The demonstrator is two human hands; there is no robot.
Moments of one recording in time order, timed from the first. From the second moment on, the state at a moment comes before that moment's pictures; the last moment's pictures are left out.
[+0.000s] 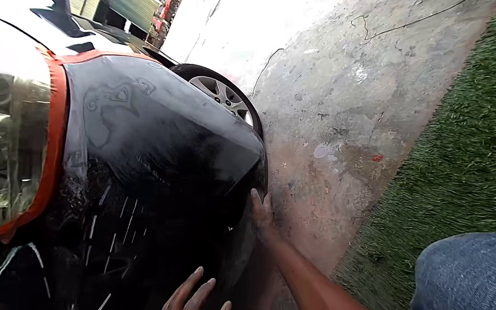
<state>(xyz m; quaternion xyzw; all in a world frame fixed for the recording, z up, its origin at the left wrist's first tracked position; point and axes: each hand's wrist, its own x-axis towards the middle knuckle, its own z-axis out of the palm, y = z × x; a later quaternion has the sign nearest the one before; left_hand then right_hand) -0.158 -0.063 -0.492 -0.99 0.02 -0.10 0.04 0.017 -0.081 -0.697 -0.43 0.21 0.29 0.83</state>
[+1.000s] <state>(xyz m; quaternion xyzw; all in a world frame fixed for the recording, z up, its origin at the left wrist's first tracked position) -0.280 0.020 -0.509 -0.92 -0.18 -0.27 -0.23 -0.165 -0.001 -0.663 -0.08 0.34 0.36 0.86</state>
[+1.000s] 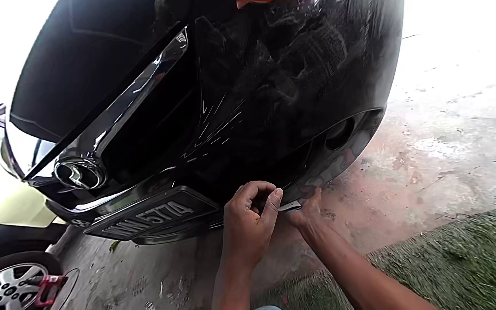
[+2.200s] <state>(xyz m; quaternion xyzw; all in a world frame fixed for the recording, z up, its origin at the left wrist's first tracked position) -0.254 0.016 -0.522 -0.97 -0.17 -0.01 -0.19 -0.166 -0.019 -0.730 -0.86 -0.12 -0.07 0.50</state>
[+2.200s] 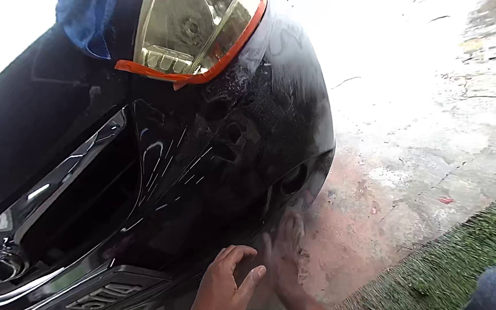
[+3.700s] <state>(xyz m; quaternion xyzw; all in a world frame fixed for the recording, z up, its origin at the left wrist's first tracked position) 0.129 -0.051 -0.508 -0.87 0.10 -0.02 0.47 0.106 -0.176 -0.634 -0.43 0.31 -0.04 0.85</state>
